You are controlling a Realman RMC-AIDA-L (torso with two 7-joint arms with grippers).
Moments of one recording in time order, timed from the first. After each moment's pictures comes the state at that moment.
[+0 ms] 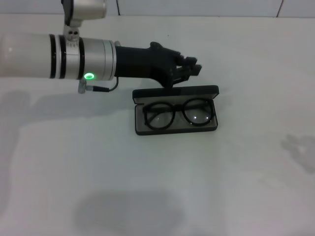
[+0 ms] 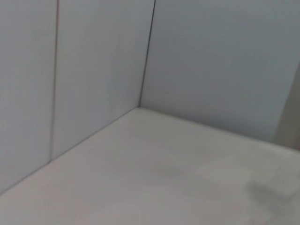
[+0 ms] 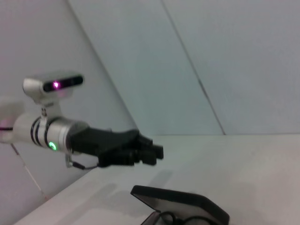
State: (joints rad) left arm -0.86 -2.04 1.14 0.40 1.66 1.25 -1.39; right arm 0.24 2.02 -0.42 -0.88 -1.96 -1.87 1.56
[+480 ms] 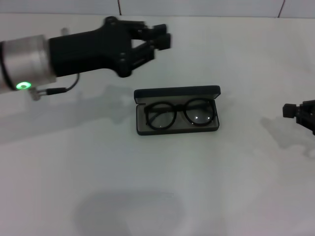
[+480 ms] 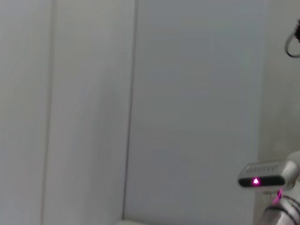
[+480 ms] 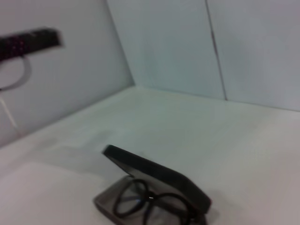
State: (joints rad) left arm -0.53 -2.03 1.11 0.74 1.39 1.55 -1.34; right arm 0.38 2.02 -0.71 -0.83 -1.98 -1.54 1.51
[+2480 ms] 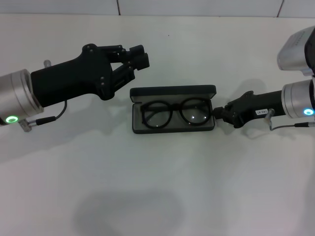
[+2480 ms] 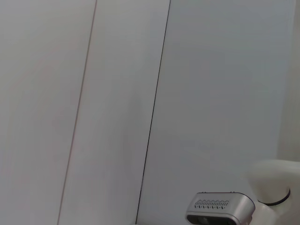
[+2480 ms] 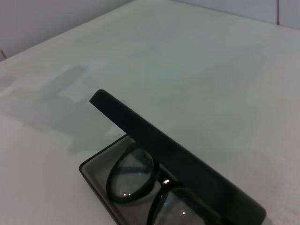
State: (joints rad) left arm -0.47 -2.04 1.04 0.59 1.38 1.61 -1.22; right arm 0.74 2.03 -1.08 -0.46 -1.98 -1.11 1.61
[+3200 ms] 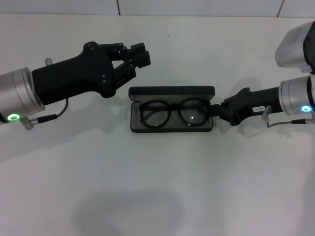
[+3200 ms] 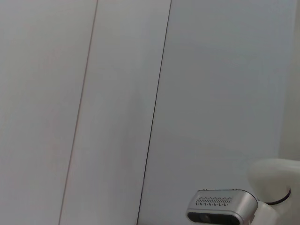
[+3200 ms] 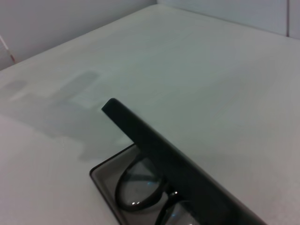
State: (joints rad) left arm -0.48 -2.04 1.04 0.58 1.38 1.60 -1.22; right arm 0.75 2.03 -1.08 -0.46 -1.97 -1.12 1.60
